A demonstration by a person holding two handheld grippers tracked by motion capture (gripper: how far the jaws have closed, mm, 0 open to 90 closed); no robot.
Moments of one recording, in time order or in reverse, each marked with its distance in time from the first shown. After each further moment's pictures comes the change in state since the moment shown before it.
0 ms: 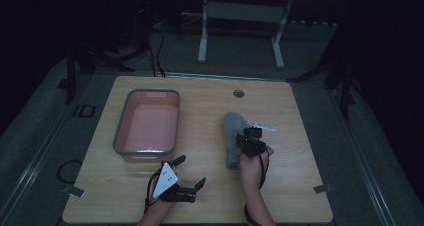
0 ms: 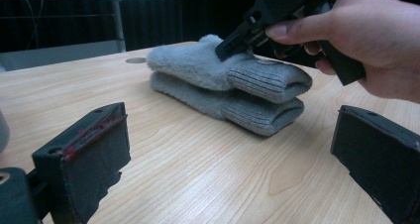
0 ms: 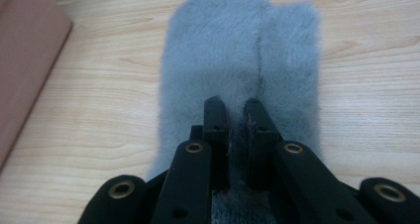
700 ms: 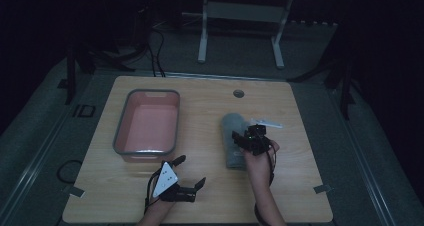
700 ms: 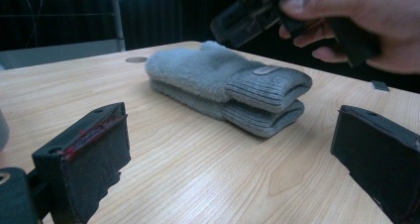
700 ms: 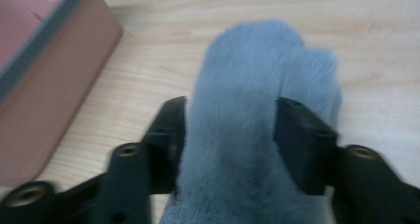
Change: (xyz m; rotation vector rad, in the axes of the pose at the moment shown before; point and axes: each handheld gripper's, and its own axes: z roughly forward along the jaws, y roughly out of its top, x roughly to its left) left arm 0.001 0.000 0.000 0.000 -0.002 -0.005; right arm -0.014 0.017 -0.019 -0.025 0.166 -0.101
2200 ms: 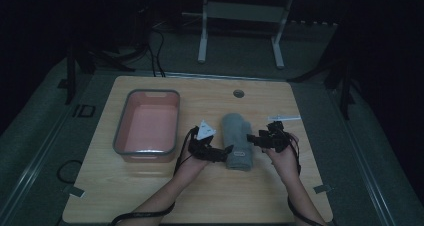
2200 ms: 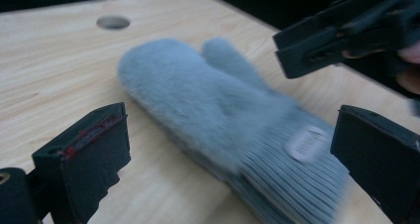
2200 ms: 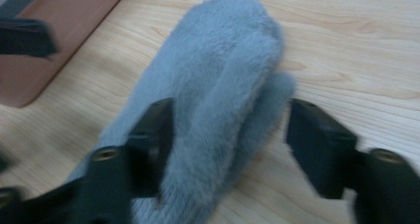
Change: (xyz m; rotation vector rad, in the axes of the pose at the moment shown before) left arm 0.020 0.076 0.130 0.335 -0.009 -0.113; right arm -0.068 0.010 -0.002 0.128 0.167 -0.147
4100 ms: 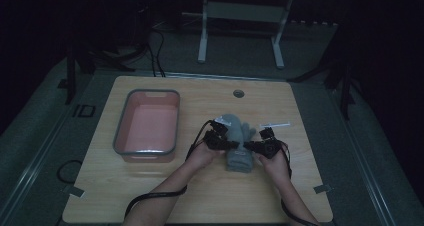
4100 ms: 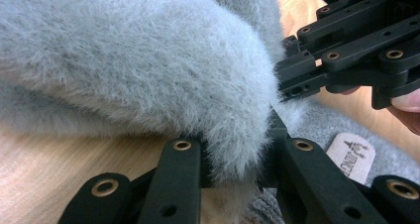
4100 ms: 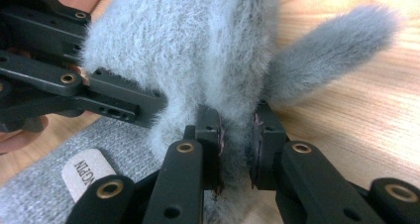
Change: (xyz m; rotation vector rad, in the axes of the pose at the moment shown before) left arm 0.014 0.013 0.060 0.292 -0.253 -0.103; right arm -0.002 -0.023 0.033 0.084 0.118 0.070
